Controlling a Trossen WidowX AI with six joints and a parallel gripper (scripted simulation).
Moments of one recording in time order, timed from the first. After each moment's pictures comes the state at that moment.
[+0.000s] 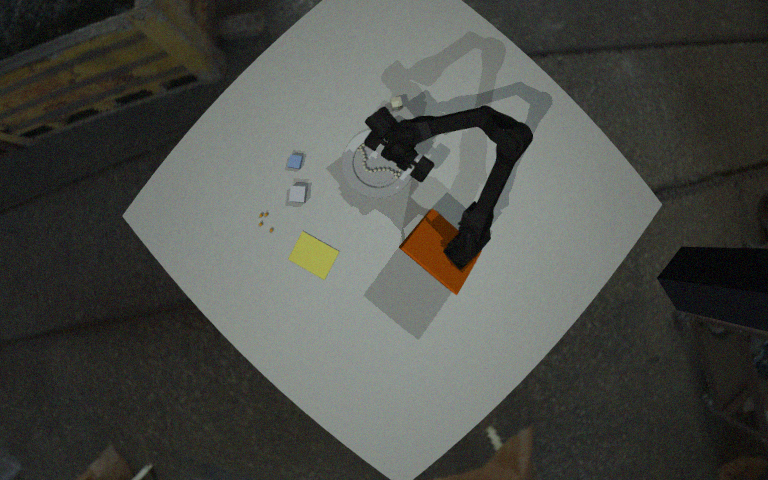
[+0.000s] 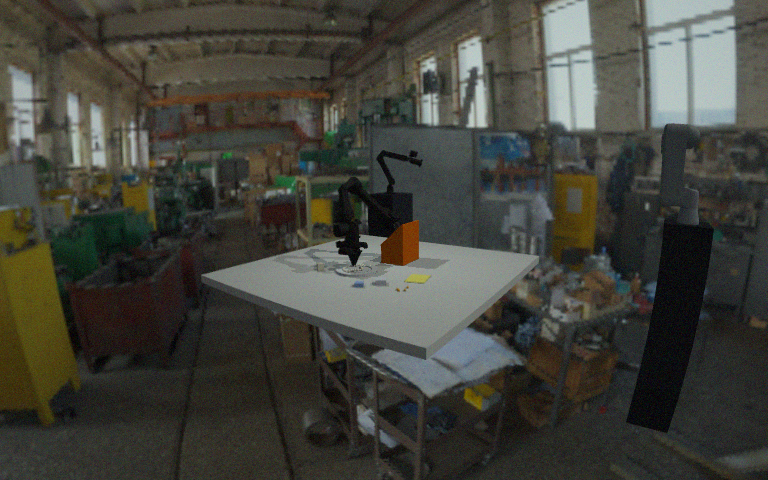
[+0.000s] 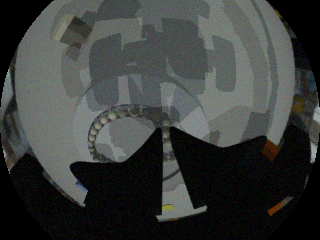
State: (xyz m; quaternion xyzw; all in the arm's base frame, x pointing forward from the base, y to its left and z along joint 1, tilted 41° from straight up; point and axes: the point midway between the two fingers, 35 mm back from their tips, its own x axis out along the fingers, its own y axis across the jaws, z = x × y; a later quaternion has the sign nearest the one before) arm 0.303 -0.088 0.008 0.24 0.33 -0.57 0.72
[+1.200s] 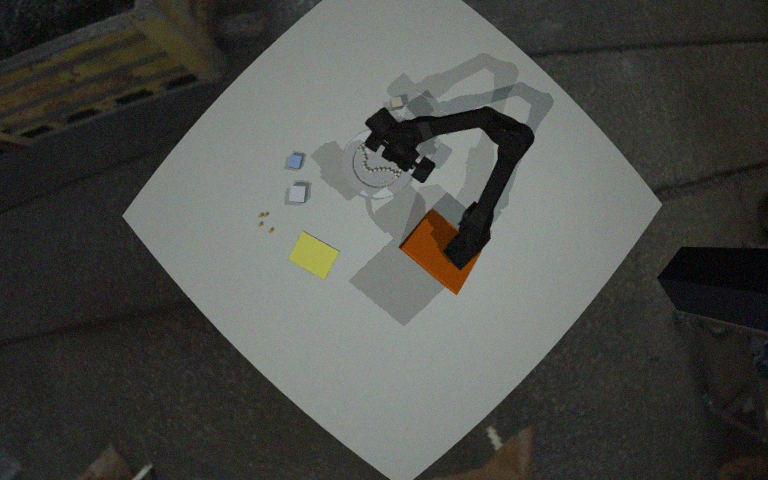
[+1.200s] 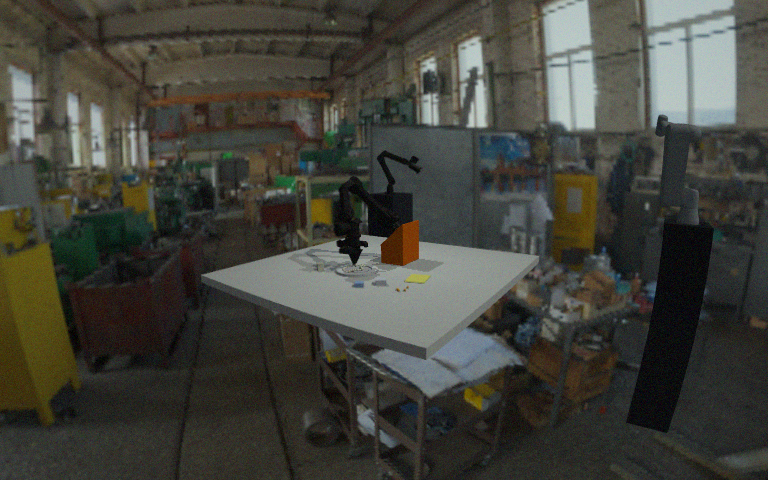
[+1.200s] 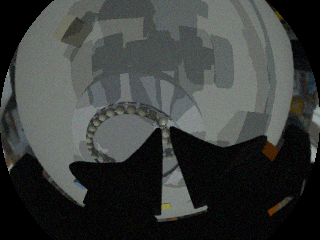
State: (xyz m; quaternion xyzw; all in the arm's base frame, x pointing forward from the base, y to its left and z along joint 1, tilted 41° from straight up) arm 0.298 -0.085 0.010 0.23 0.34 -0.57 0.71
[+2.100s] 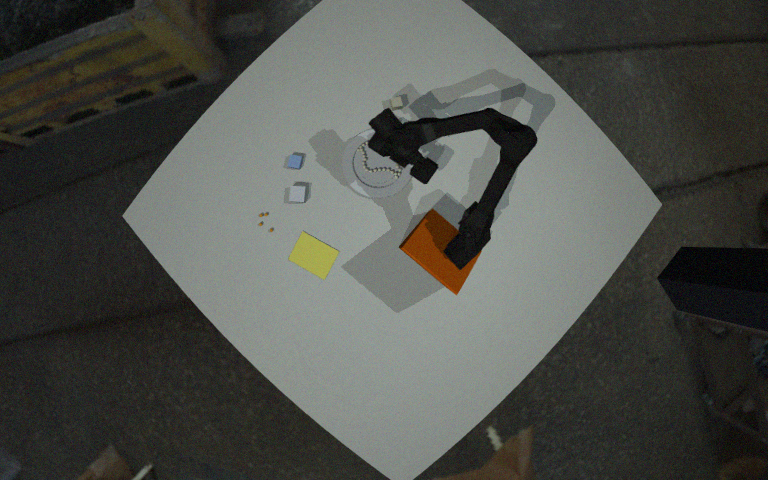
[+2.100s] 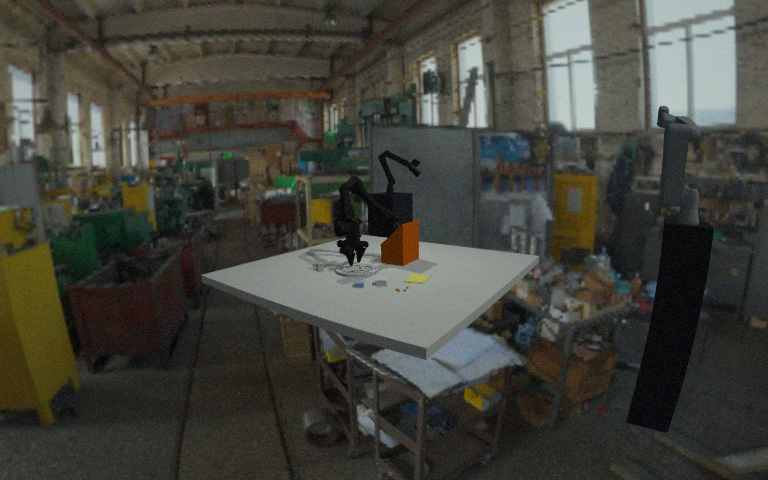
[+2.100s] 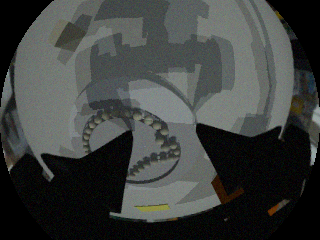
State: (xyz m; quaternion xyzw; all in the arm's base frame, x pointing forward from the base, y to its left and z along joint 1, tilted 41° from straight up) arm 0.292 -0.090 0.010 0.23 0.34 -0.57 0.71
